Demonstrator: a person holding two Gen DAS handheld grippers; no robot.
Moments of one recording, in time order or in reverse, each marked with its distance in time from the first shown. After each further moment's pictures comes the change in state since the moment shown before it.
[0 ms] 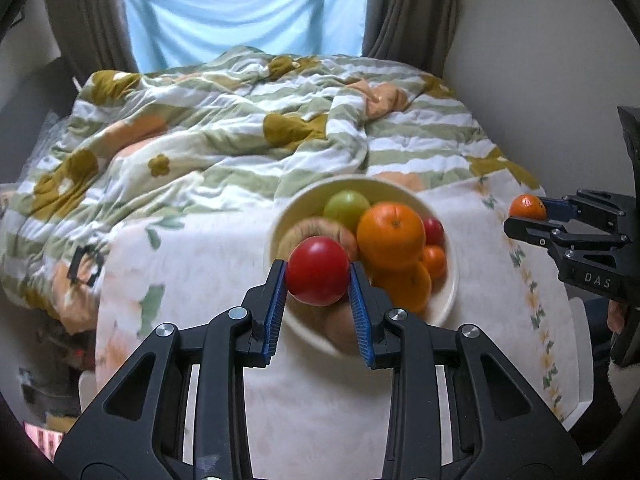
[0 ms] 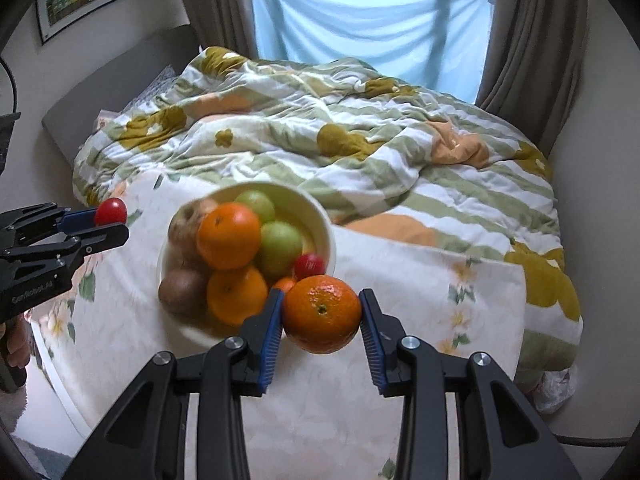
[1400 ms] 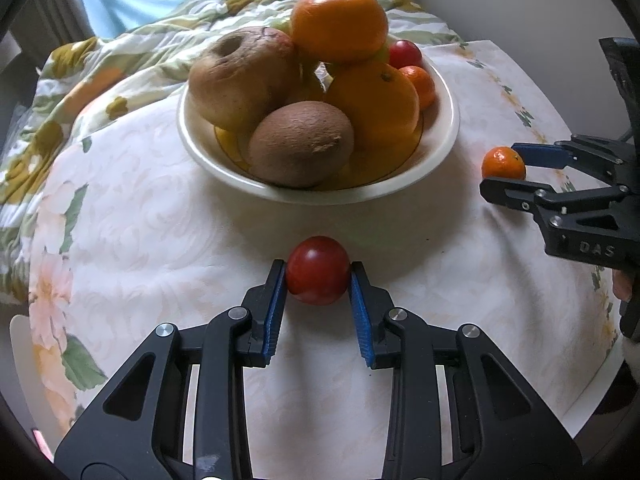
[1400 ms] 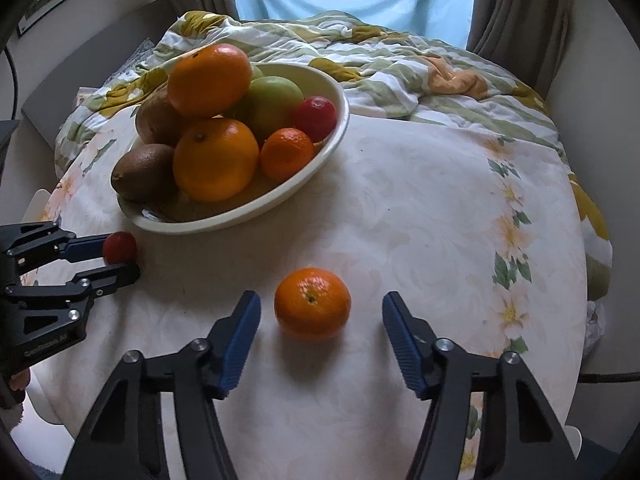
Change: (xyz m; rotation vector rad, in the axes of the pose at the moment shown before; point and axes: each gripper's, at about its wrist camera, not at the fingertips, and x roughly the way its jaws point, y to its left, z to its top) left arm 0.058 -0.033 -0.113 0.119 0.192 -0.022; right arm 0.061 0.017 -0.097 0.055 0.118 -0.020
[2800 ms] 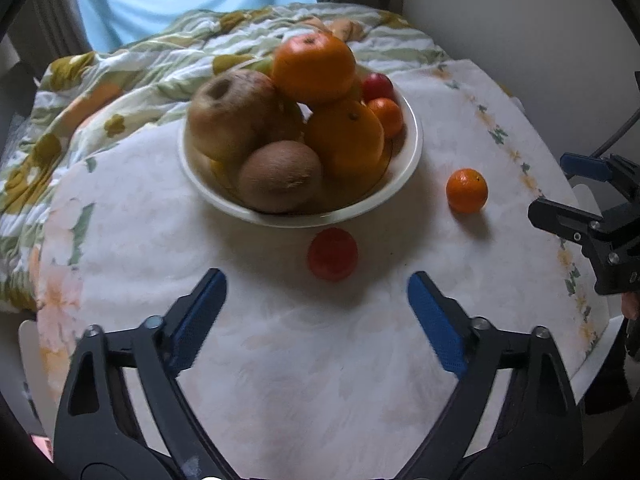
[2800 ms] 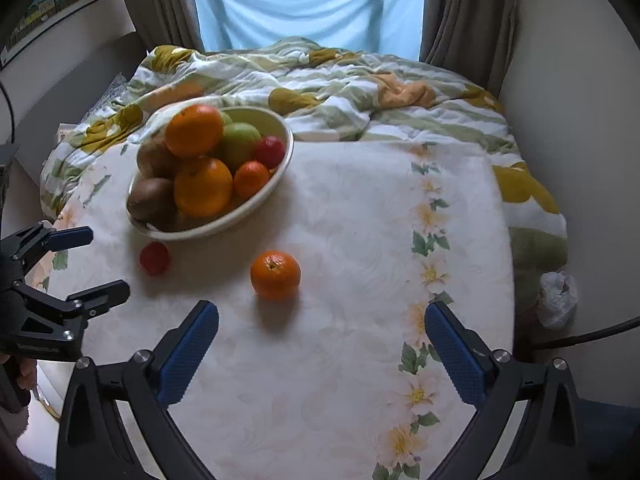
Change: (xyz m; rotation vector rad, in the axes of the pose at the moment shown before) left arm -0.023 -0.013 0.006 0.017 -0.045 -0.033; right arm -0.061 -0.021 -0.026 0.113 -0.071 -0.072
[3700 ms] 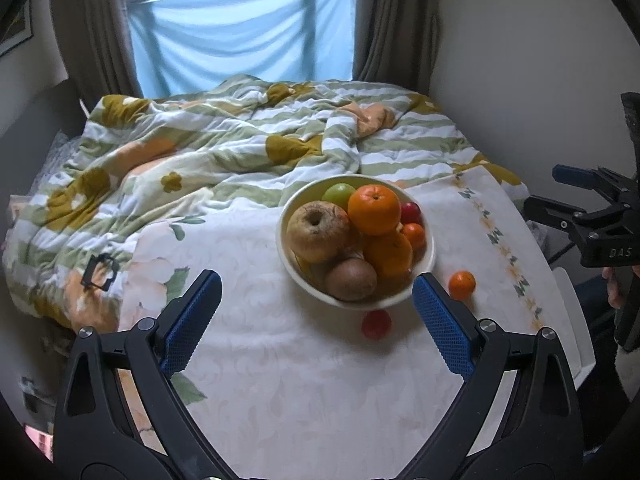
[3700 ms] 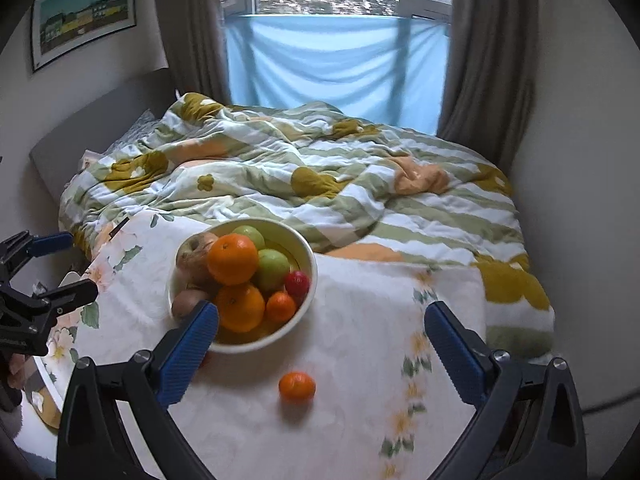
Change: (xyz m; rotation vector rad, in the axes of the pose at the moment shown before) left arm -0.118 0.041 0.027 -0.083 -0.254 0.075; right arm -0.076 0.019 0.074 -0.080 -0.214 0.013
